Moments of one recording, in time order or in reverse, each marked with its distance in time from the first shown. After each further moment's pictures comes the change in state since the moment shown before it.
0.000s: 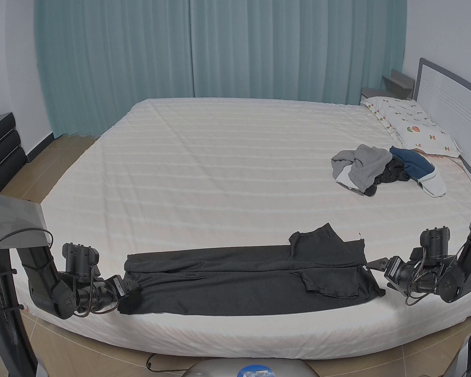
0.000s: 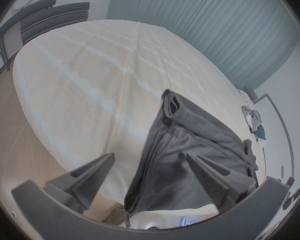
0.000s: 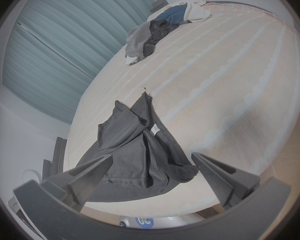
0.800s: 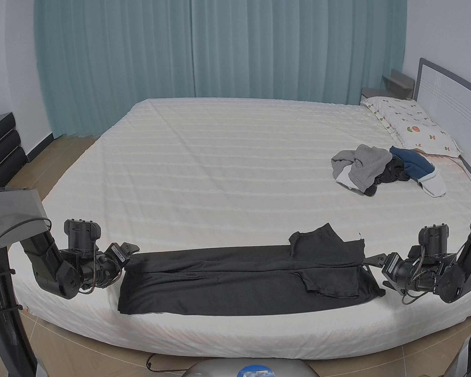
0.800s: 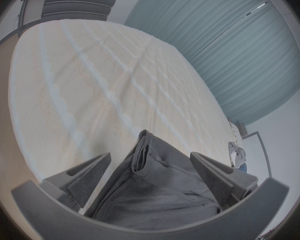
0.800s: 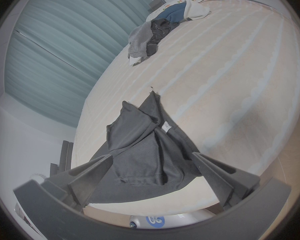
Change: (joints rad) left arm -0.024 0.000 -0.206 0.073 0.008 -0.278; right arm 0.048 -0.032 -0.008 0.000 0.007 0.090
